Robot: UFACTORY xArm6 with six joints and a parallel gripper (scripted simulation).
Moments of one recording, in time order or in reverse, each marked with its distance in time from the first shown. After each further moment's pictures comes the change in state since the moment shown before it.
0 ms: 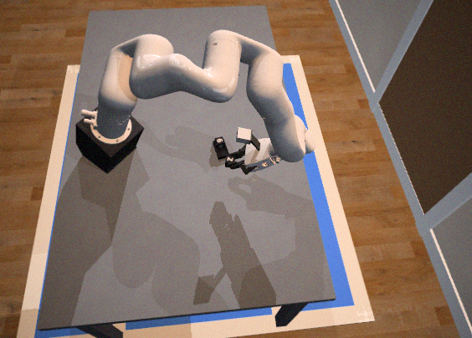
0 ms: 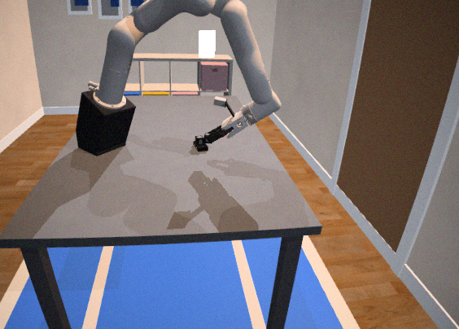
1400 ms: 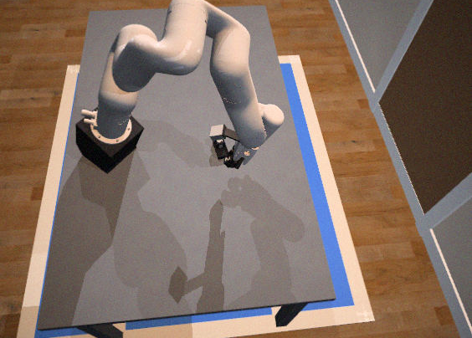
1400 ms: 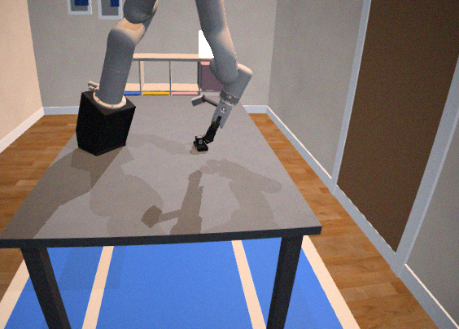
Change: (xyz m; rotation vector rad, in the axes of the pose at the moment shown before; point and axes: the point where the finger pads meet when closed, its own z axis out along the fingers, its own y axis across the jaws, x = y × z) arm 0.011 0.001 0.003 0.004 -0.549 0.003
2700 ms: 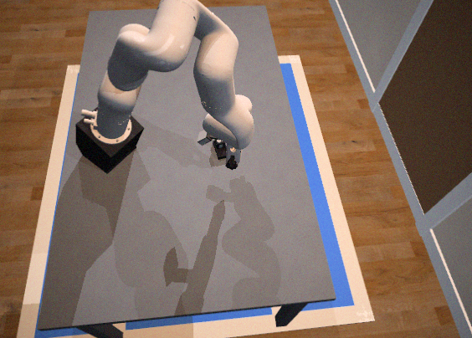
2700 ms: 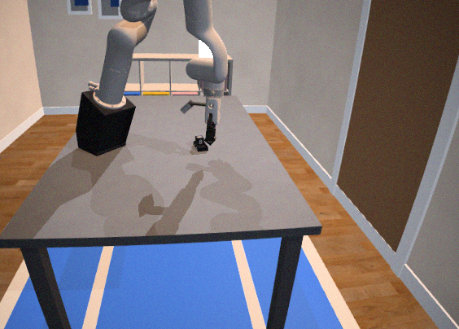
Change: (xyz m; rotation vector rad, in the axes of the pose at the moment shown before) arm -0.001 -0.005 0.000 0.033 -0.377 0.015
